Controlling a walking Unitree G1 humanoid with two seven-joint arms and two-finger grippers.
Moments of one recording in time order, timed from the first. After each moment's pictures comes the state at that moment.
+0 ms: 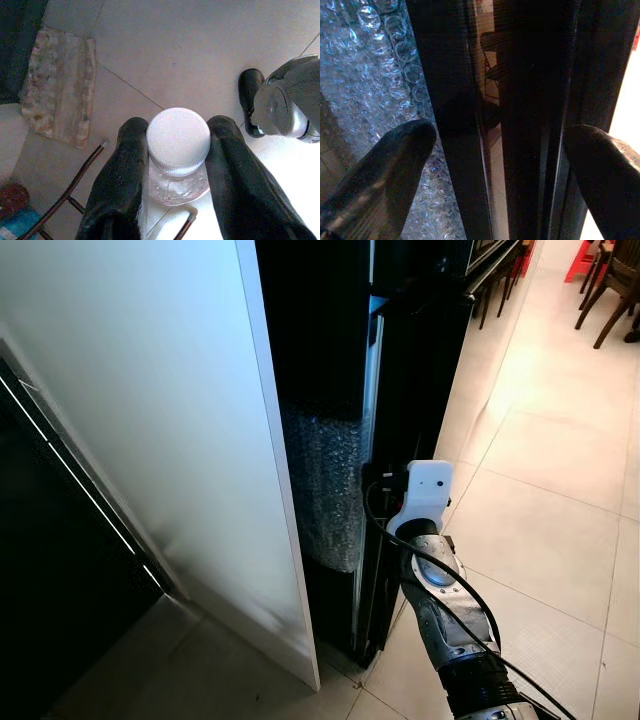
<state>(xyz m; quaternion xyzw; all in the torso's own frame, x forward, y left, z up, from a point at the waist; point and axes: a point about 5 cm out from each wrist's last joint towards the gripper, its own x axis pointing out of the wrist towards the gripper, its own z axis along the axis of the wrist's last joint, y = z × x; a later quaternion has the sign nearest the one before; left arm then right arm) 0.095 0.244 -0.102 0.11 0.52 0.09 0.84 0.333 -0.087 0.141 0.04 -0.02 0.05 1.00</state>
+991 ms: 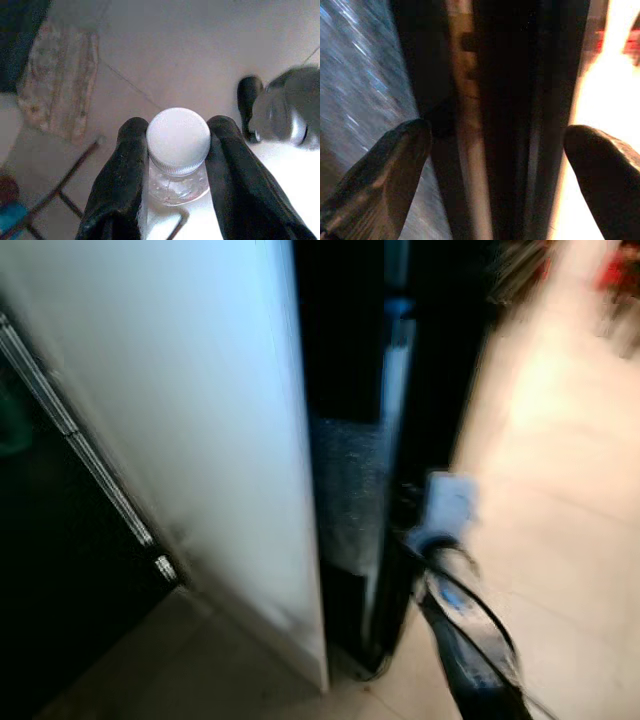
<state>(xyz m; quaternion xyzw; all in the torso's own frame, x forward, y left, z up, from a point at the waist) 0.097 0.242 -0.102 0.11 0.51 0.09 0.85 0.309 -0.128 0.127 0.02 -0.02 -0.05 1.00</state>
